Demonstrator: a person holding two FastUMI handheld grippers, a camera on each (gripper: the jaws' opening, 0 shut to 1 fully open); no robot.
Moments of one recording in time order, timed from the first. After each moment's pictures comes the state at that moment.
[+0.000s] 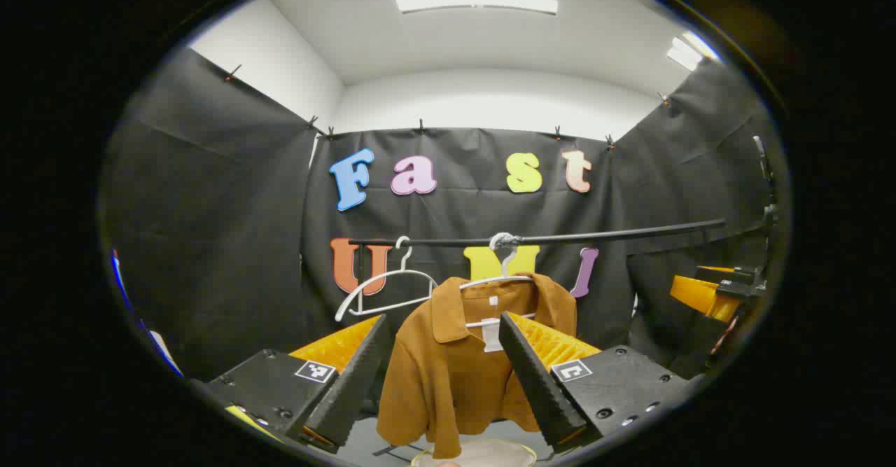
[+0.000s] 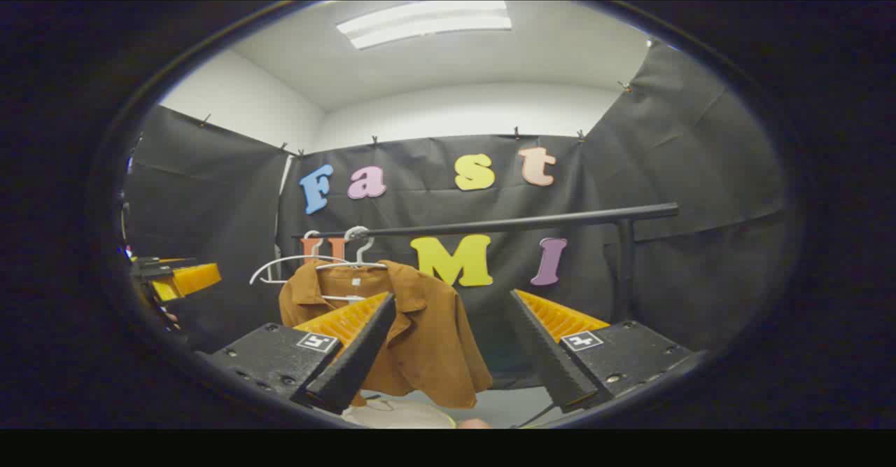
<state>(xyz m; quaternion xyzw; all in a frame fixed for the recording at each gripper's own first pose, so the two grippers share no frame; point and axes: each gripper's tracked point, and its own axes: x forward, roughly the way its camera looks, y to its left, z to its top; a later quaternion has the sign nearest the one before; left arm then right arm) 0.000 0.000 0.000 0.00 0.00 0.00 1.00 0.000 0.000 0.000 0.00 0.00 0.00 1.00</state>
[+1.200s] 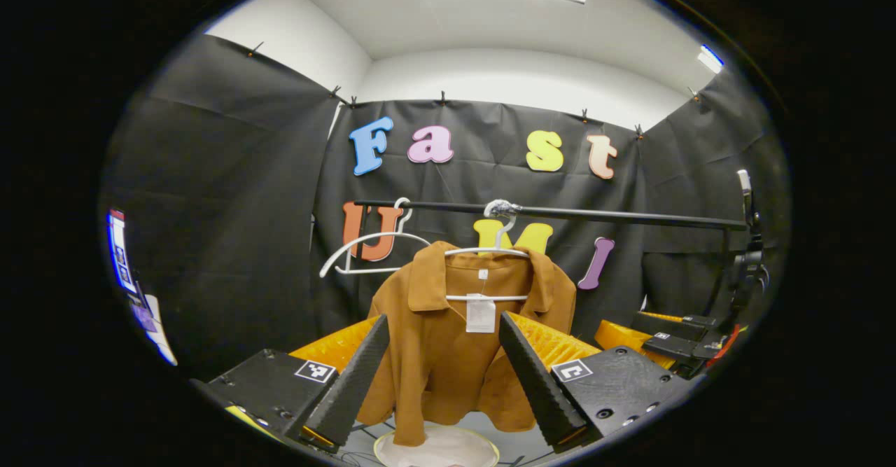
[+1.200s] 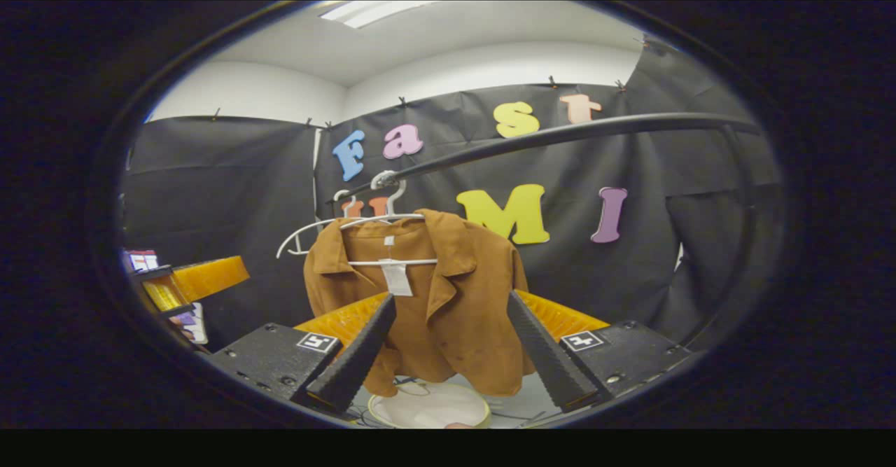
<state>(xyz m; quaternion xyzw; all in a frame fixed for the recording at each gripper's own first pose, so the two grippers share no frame) 0.024 -0.049 -0.047 -0.06 0.06 0.05 0.99 0.080 0.042 -0.089 0.04 0.12 0.10 0.99</state>
